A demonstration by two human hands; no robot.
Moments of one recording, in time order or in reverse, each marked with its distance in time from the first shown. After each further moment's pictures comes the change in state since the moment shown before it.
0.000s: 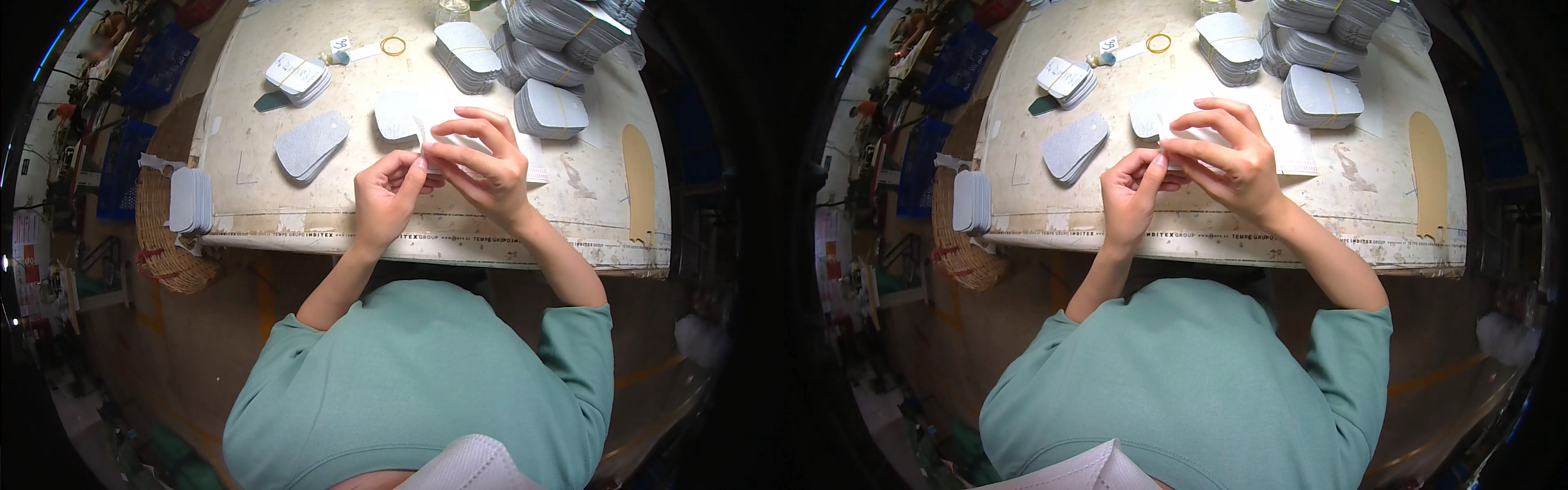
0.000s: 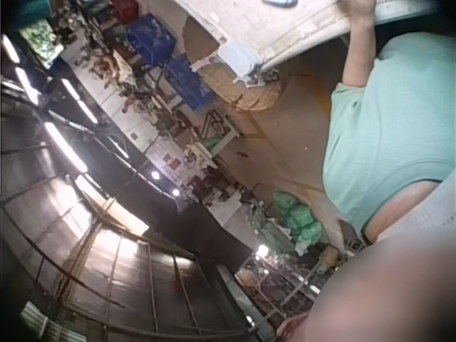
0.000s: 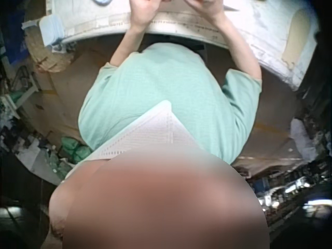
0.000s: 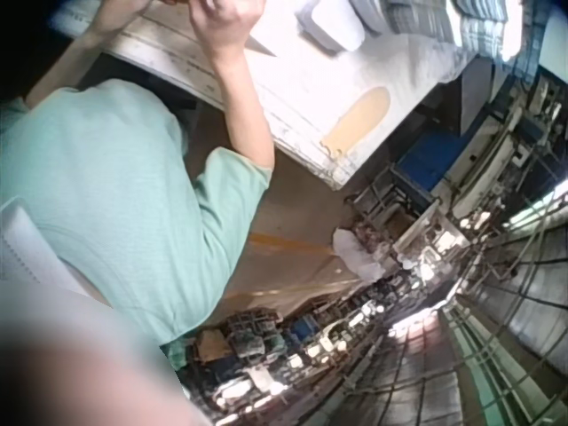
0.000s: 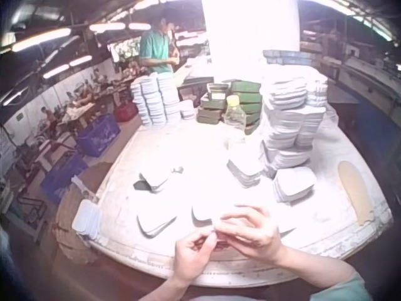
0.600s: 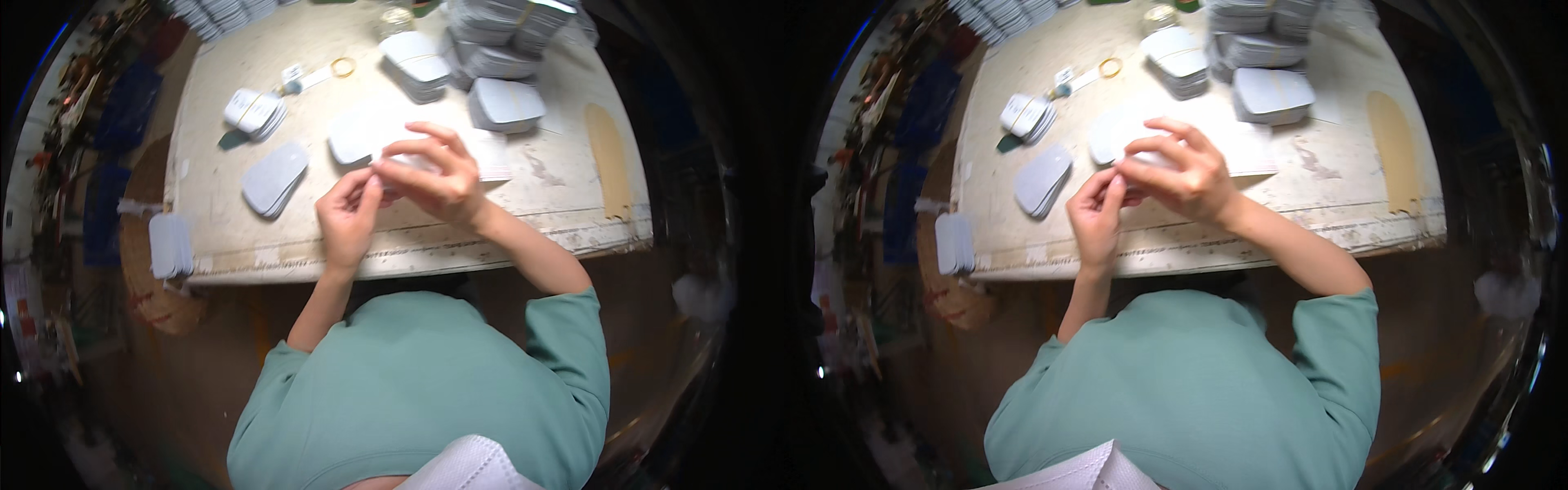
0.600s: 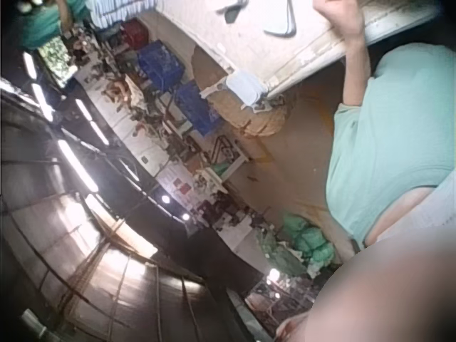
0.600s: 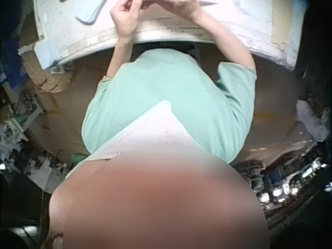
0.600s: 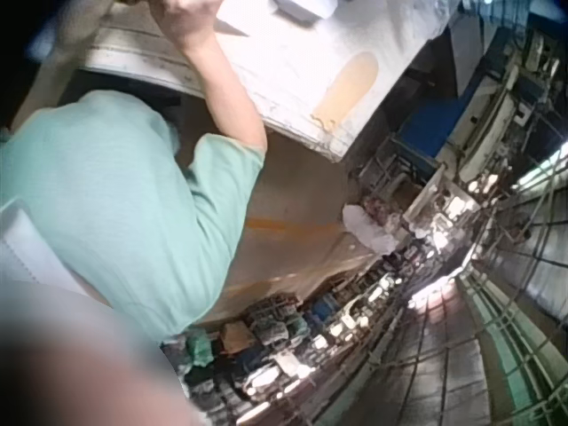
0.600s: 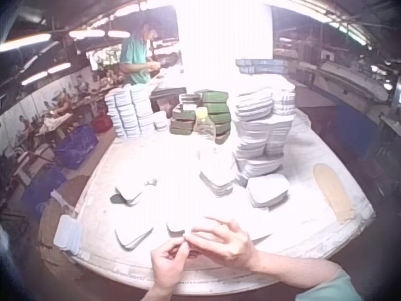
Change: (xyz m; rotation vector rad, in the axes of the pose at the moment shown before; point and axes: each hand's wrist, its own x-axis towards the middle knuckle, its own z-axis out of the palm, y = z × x) left_hand 0.002 -0.005 0.003 0.036 0.068 0.052; right_hand -0.007 0.005 0.006 -0.158 0.056 -0.113
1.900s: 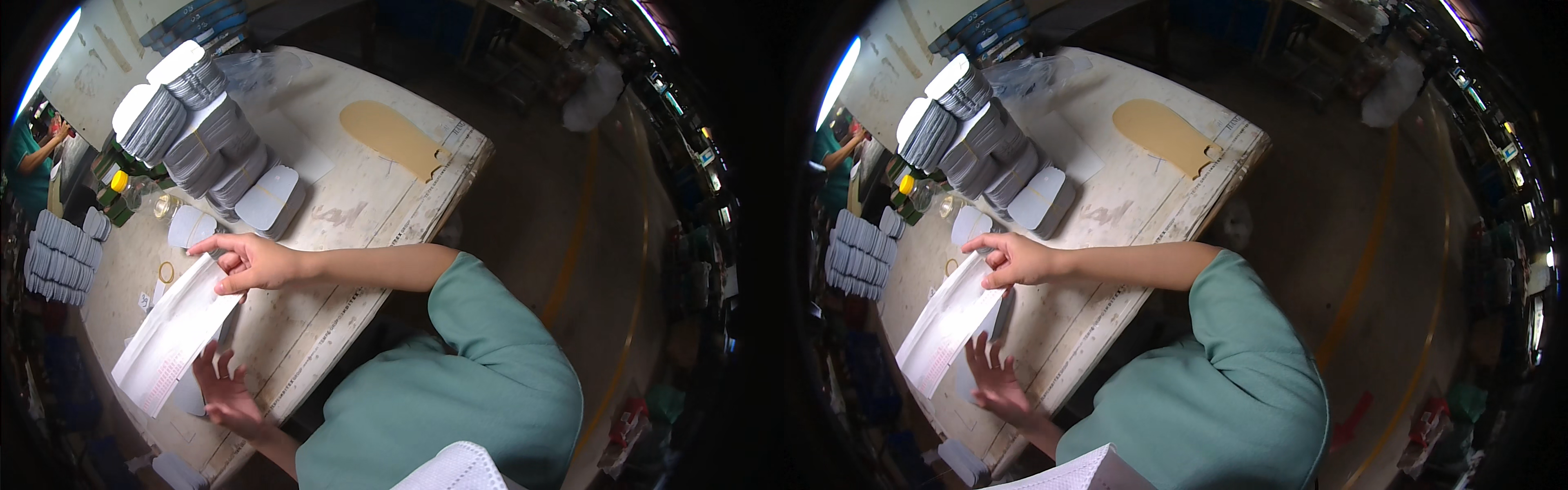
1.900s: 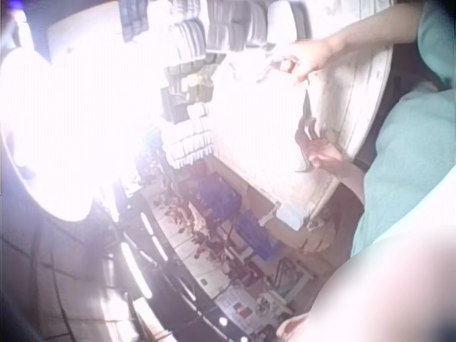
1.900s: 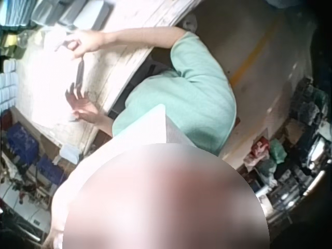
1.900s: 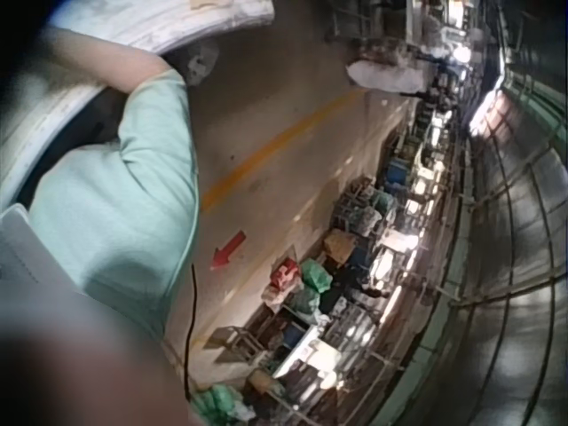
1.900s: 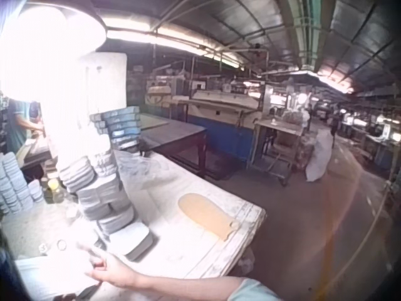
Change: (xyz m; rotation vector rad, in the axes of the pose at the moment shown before) left_hand 0.008 0.002 -0.048 -0.192 -0.222 -0.046; right_hand 0.011 0.045 -0.022 1.319 -0.030 0.847
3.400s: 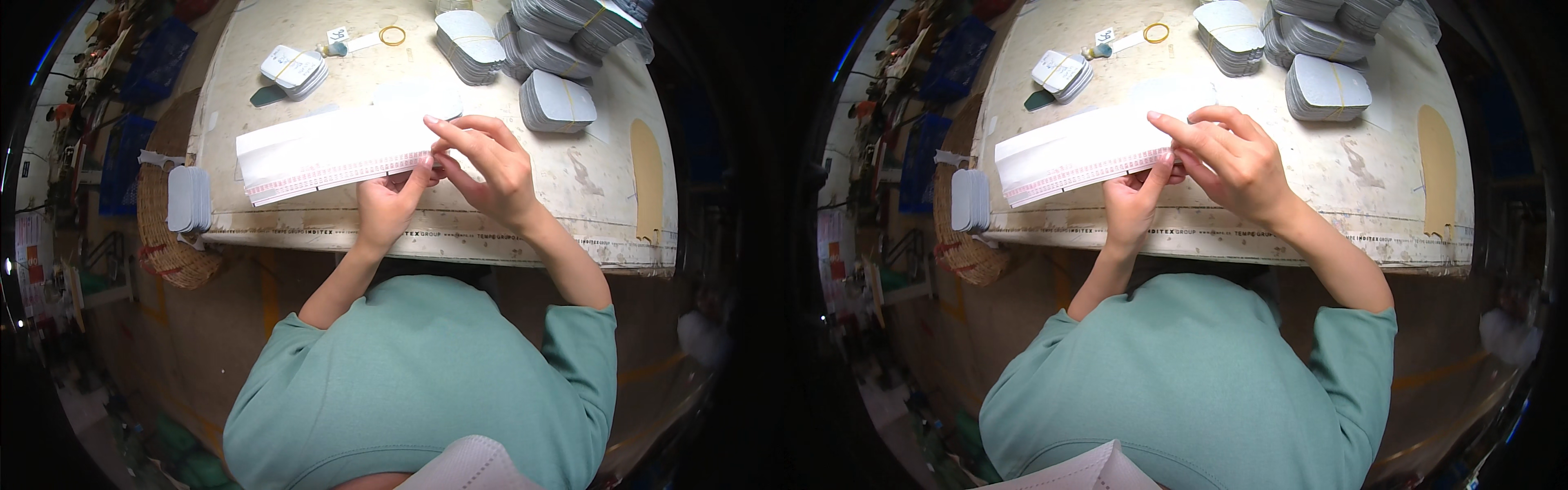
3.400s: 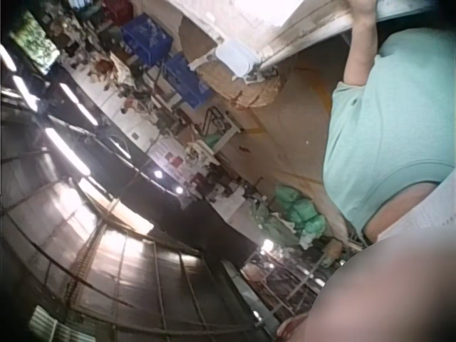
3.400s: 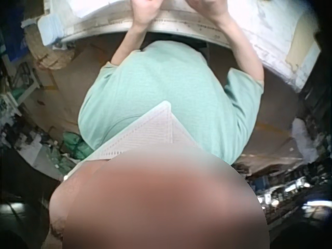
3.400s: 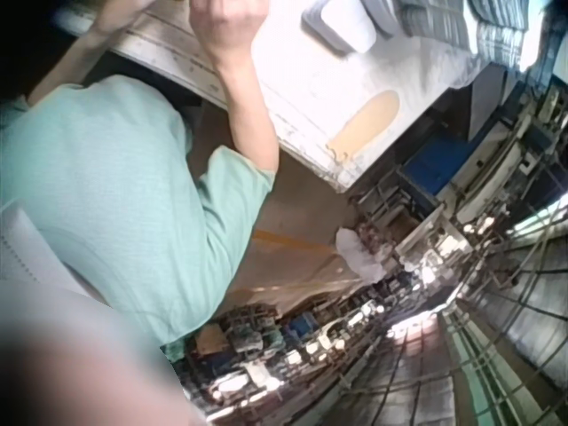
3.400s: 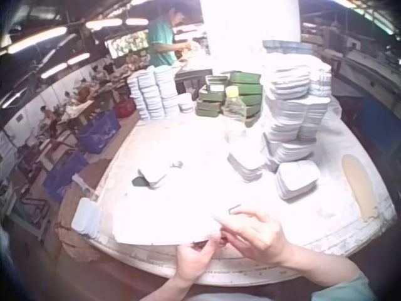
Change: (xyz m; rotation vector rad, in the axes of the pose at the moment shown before) left_hand -0.003 -0.023 0.046 0.059 0.245 0.026; right_hand -0.021 0.017 0.048 -1.256 -0.005 -0.740
